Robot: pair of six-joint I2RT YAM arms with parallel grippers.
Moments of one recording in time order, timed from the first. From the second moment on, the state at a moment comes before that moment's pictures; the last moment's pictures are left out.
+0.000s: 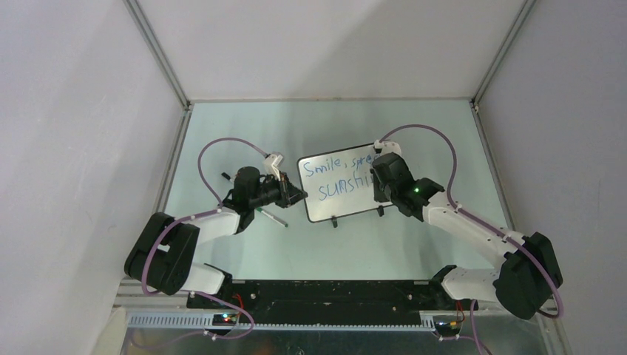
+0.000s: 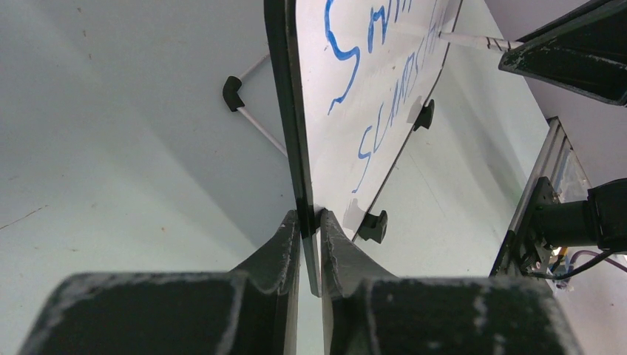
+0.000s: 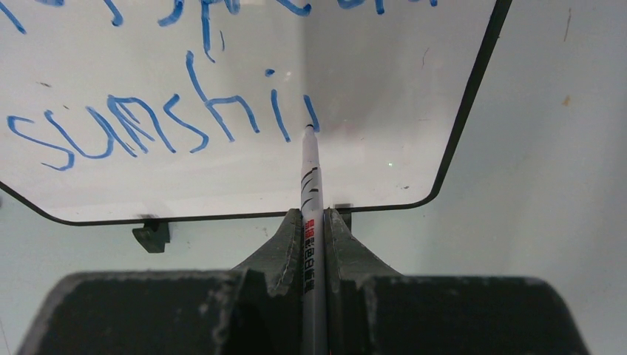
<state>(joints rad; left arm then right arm) -0.39 1.39 0.46 0.54 0.55 -0.42 0.66 1.23 0.89 -0.46 0.33 0.37</state>
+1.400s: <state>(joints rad) -0.39 1.39 0.46 0.54 0.55 -0.42 0.61 1.25 0.94 -0.47 0.34 0.37</state>
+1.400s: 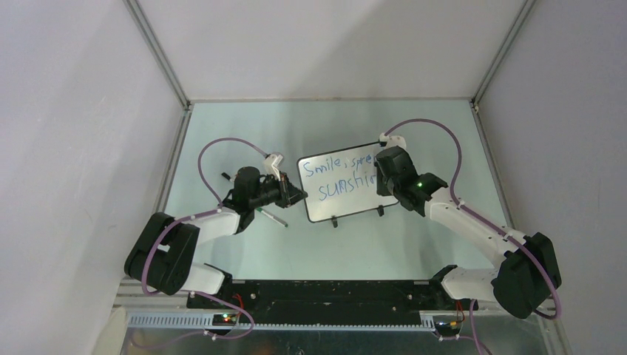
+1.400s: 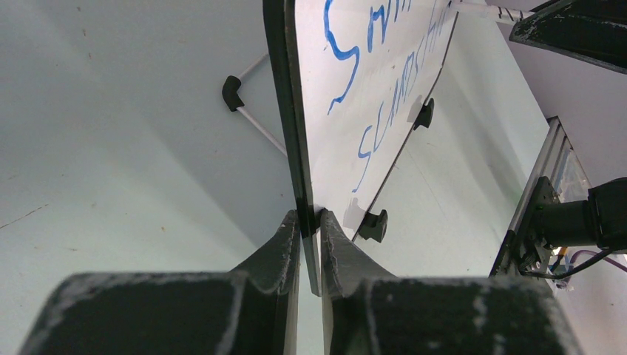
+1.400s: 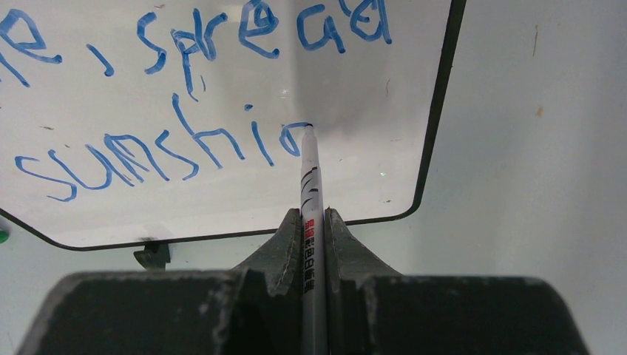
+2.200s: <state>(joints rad) -0.39 1.39 0.46 0.53 0.55 -0.42 0.60 1.20 0.88 -0.51 0.33 0.38</state>
